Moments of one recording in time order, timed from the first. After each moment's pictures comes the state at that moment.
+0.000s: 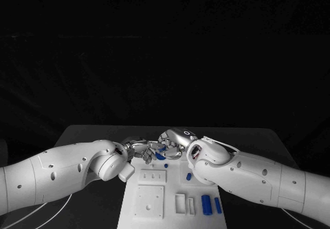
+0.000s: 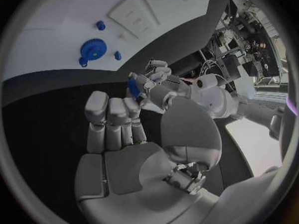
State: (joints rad) left arm 1.37 -0.72 -0.19 1.40 -0.31 -0.22 -0.14; left_hand 0.89 -0.10 0.47 -0.12 0.05 0.89 0.12 0.32 0.47 1.33 0.01 0.45 0.35 1.14 -0.06 0.84 0.72 0.08 0.88 -0.12 0.83 1.26; right arm 1.21 -0.48 0.00 1.35 -1.58 -0.37 -0.22; right_hand 1.05 -0.13 0.79 -0.24 0.06 0.98 0.05 0.35 0.46 1.15 -0.03 1.18 1.23 1.31 -0.12 1.26 0.96 0.16 1.25 -0.10 1.13 1.31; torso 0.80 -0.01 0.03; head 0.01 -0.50
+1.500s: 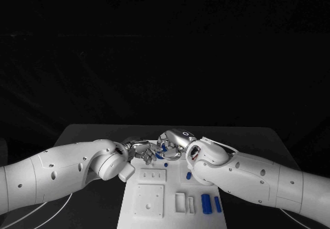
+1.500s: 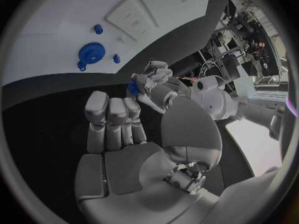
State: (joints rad) left arm 1.37 -0.72 -0.19 1.40 -0.31 -0.20 -0.15; left_hand 0.93 0.08 0.51 -0.27 0.10 0.98 0.12 0.34 0.47 1.33 0.00 0.46 0.35 1.13 -0.06 0.88 0.67 0.07 0.87 -0.11 0.87 1.23; right arm 1.21 -0.47 -0.01 1.34 -1.58 -0.37 -0.22; right_hand 1.05 -0.13 0.79 -0.24 0.06 0.98 0.05 0.36 0.46 1.16 -0.03 1.18 1.23 1.31 -0.13 1.26 0.96 0.16 1.25 -0.09 1.13 1.31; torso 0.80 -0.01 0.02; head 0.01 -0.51
